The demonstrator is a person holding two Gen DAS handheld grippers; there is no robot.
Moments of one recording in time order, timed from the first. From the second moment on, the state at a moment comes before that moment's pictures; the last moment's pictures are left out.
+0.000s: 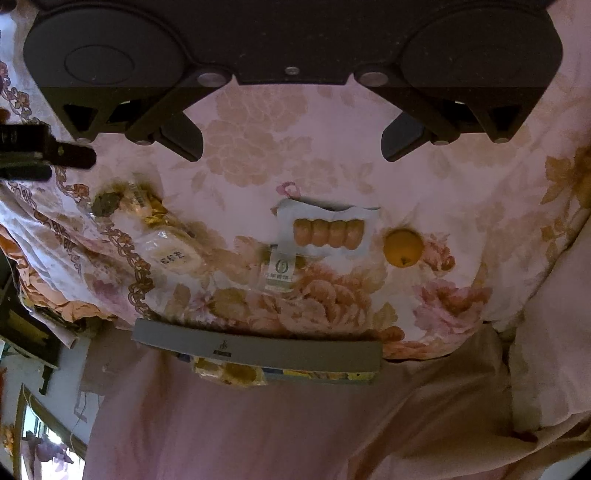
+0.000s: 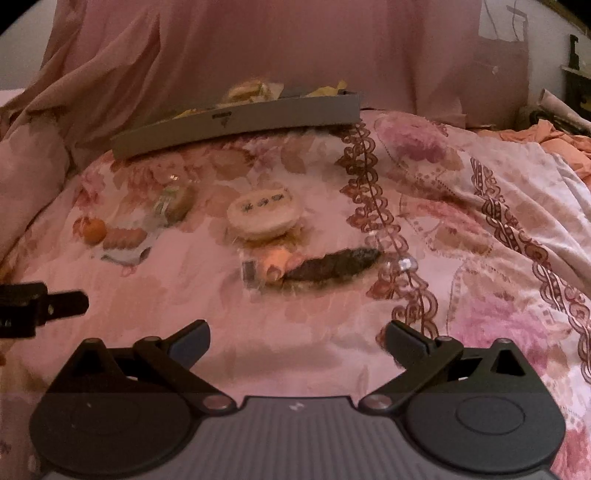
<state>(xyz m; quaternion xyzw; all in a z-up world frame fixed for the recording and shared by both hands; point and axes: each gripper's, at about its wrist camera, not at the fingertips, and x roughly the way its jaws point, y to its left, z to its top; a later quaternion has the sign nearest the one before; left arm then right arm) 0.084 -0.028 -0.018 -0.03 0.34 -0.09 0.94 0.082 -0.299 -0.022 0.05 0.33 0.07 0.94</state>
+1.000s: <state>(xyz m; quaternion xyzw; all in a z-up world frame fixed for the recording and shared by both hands) 0.208 -0.111 -0.012 -0.01 0.33 -0.20 0.92 0.162 -0.350 -0.036 0.21 0.33 0.07 0.92</state>
